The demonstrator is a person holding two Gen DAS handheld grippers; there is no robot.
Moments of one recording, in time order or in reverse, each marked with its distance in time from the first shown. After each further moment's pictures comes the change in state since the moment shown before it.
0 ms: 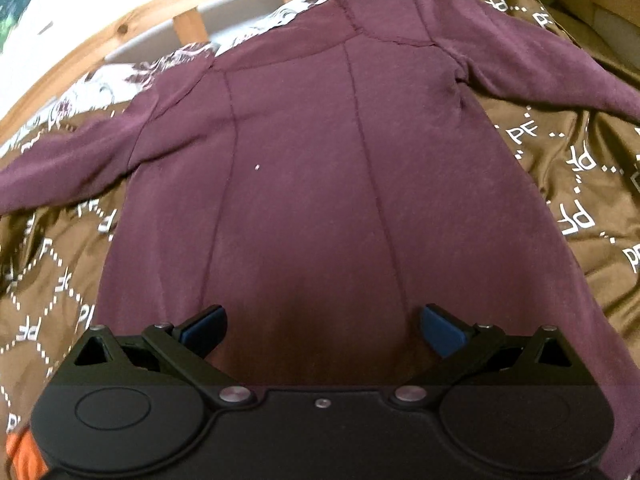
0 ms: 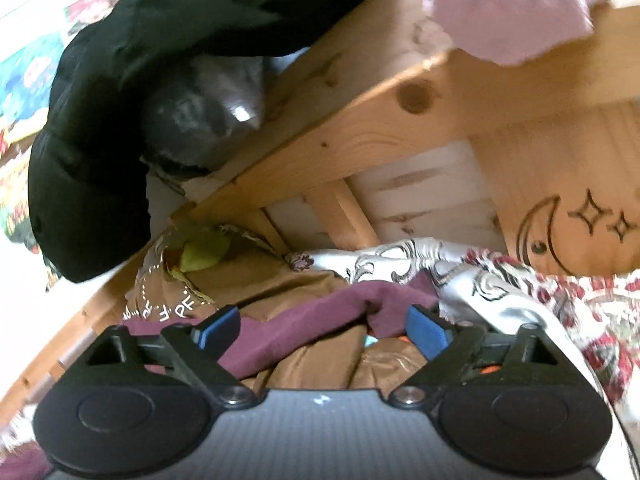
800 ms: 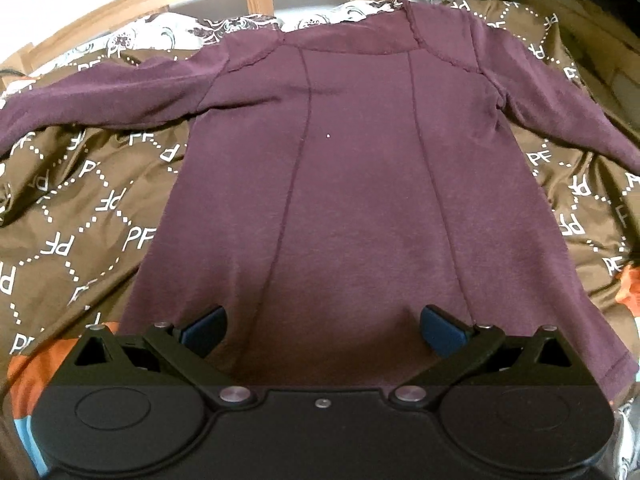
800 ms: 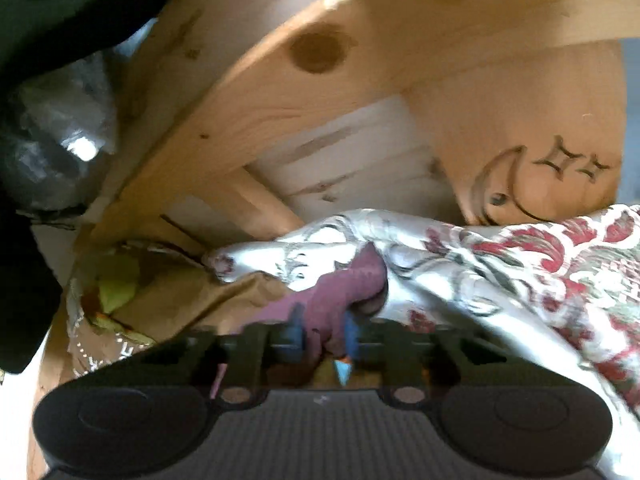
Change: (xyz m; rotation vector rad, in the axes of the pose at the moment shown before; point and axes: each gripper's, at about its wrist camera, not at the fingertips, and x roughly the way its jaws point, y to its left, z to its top) left arm -0.042 0.064 -0.037 -0.178 0.008 -0.080; right arm 0.058 0.003 0.040 0.274 0.176 -0.280
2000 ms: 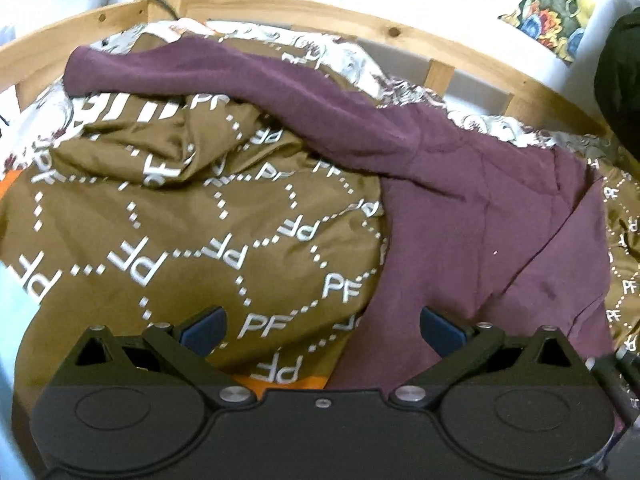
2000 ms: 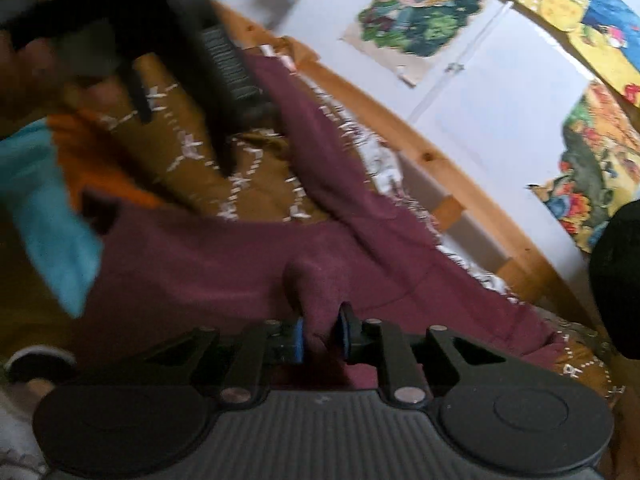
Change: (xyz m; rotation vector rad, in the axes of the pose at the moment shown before) left arm -0.019 0.171 -0.007 -0.368 -0.182 0.049; right arm -0.128 0.127 -0.423 -1.913 -0.165 0.865
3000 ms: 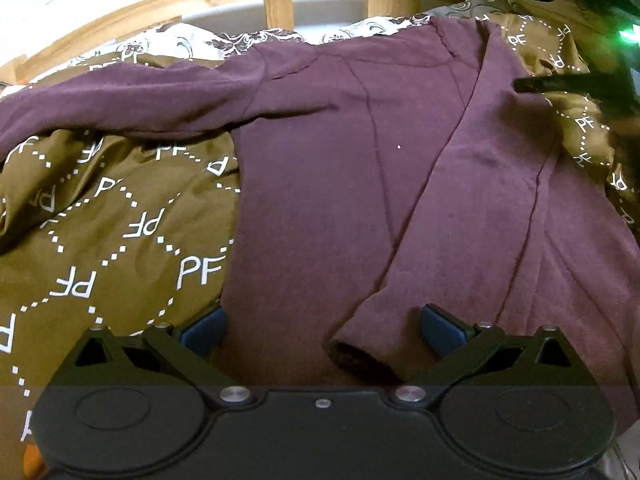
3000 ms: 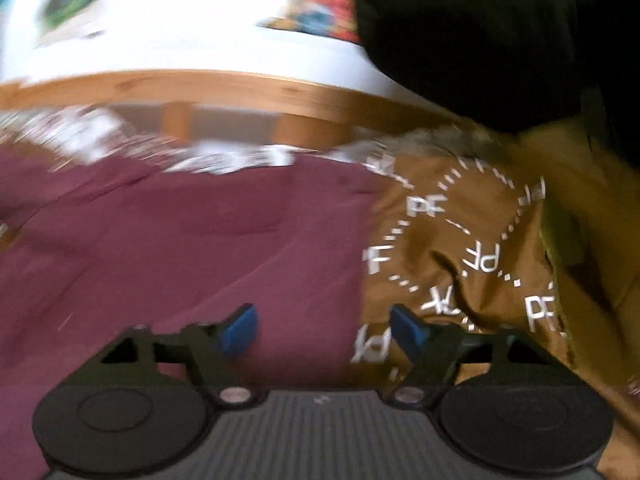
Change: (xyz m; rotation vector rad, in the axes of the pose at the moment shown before) left arm 0.058 -0.077 -0.043 0.446 0.075 -0.117; right arm 0.104 -0.273 -0.101 0.699 0.223 -0.293
